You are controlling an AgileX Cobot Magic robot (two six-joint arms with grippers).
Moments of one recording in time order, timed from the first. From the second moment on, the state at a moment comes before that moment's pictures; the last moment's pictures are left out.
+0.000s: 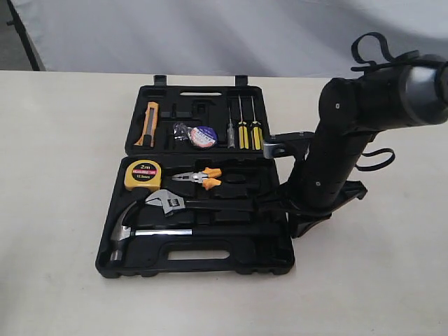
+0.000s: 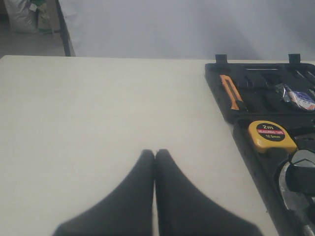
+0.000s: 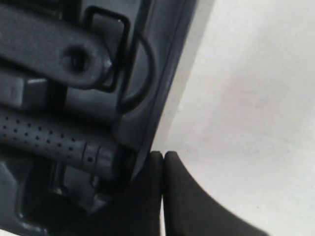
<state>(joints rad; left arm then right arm) -0.40 1.30 -0.96 0.82 0.66 -0.60 0.32 1.91 -1.09 0.20 0.80 -0.02</state>
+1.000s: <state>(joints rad) -0.40 1.30 -0.96 0.82 0.66 -0.60 0.30 1.86 -1.00 0.26 0.74 0.00</state>
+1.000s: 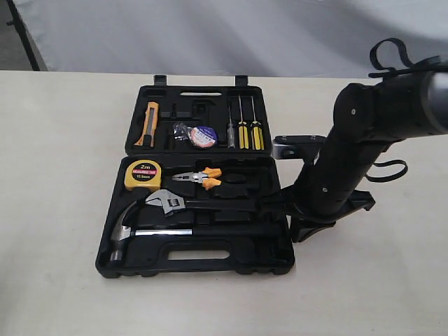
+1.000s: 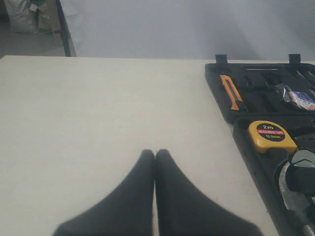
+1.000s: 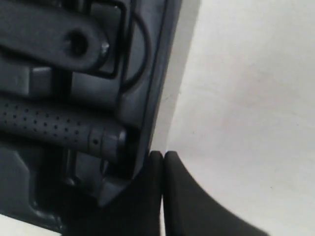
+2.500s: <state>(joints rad) -0.40 1.30 -0.96 0.82 0.66 -0.60 -0.13 1.05 -0.74 0.04 0.81 0.05</state>
